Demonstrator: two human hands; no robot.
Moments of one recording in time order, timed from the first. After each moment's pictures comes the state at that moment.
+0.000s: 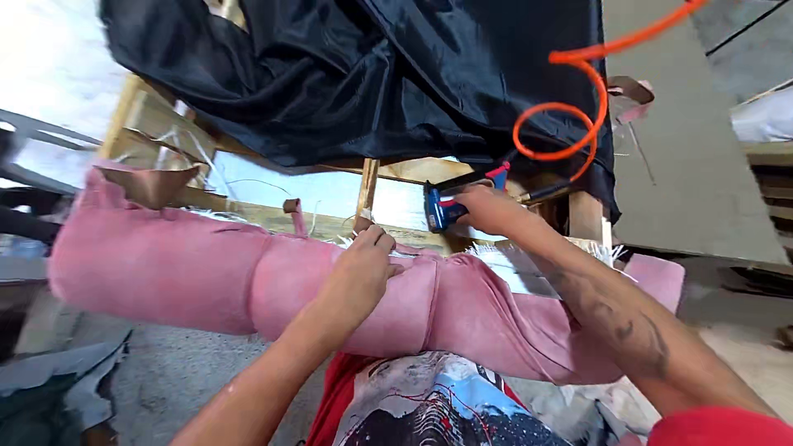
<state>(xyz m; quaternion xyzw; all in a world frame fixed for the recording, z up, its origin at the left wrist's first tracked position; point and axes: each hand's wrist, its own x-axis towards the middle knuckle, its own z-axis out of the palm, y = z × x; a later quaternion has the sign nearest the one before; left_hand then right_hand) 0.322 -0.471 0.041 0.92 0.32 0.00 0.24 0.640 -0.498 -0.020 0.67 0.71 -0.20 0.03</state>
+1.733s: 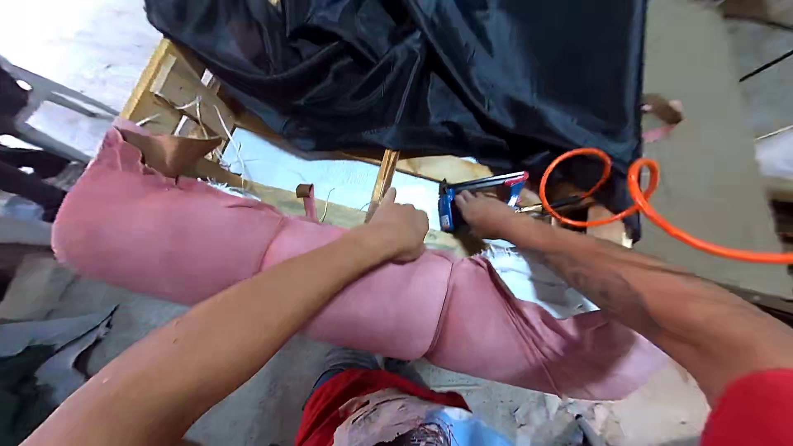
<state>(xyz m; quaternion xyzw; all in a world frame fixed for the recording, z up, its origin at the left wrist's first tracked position) 0.394 -0.419 0.020 0.92 0.23 -0.27 0.17 0.638 -0.478 -0.083 0.66 0.71 -0.18 0.18</state>
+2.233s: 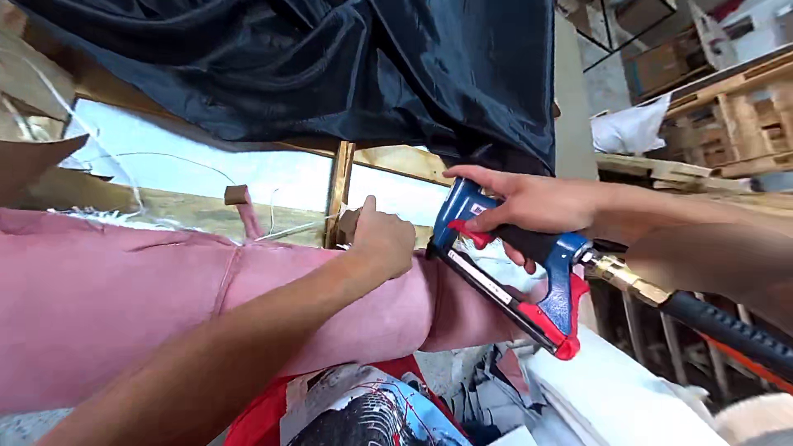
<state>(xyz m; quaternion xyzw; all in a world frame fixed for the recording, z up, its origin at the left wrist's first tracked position) 0.373 -0.409 0.021 0.94 0.18 -0.21 0.22 0.537 -0.469 0.171 0.76 0.26 -0.60 -0.02</state>
